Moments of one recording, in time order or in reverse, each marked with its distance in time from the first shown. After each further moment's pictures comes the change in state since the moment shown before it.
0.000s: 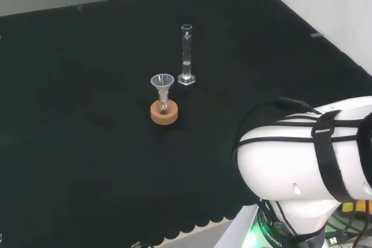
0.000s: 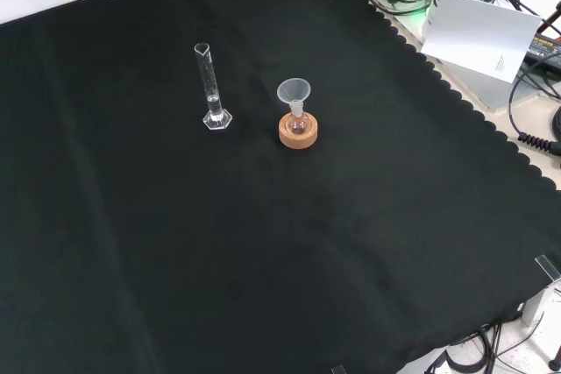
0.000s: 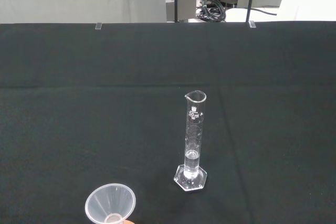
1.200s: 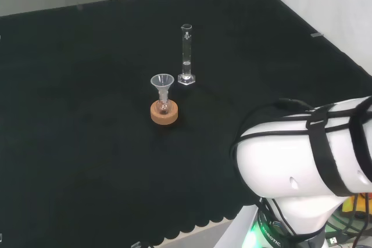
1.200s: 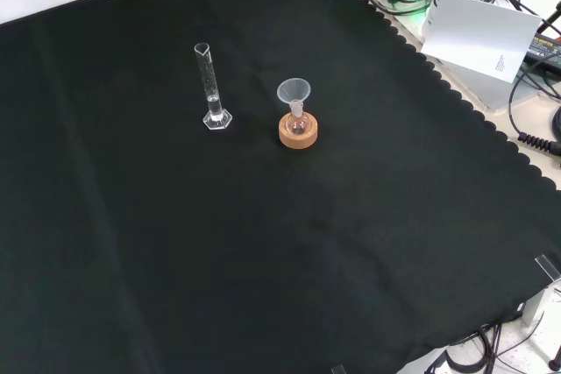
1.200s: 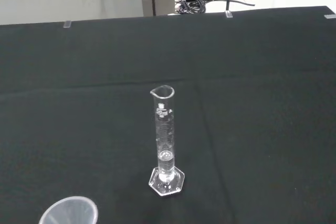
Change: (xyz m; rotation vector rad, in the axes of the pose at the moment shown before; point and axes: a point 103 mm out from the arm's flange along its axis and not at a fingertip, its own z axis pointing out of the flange) arm -0.039 0.037 0.038 0.003 0.031 0.073
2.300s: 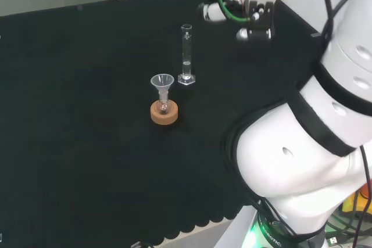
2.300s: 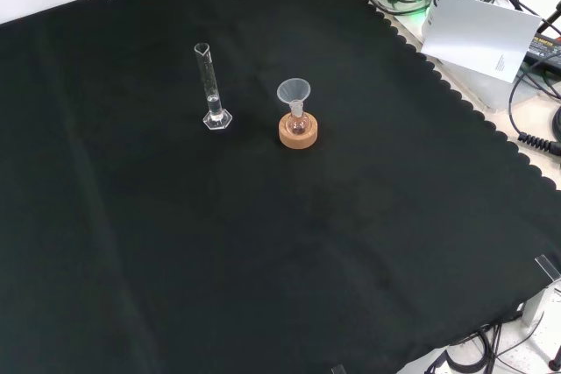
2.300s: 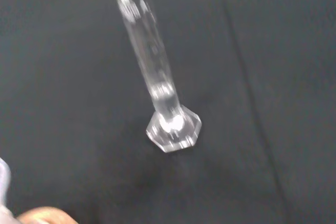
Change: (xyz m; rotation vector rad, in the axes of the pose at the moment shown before) arm -0.048 0.104 0.186 0.141 0.162 -0.082
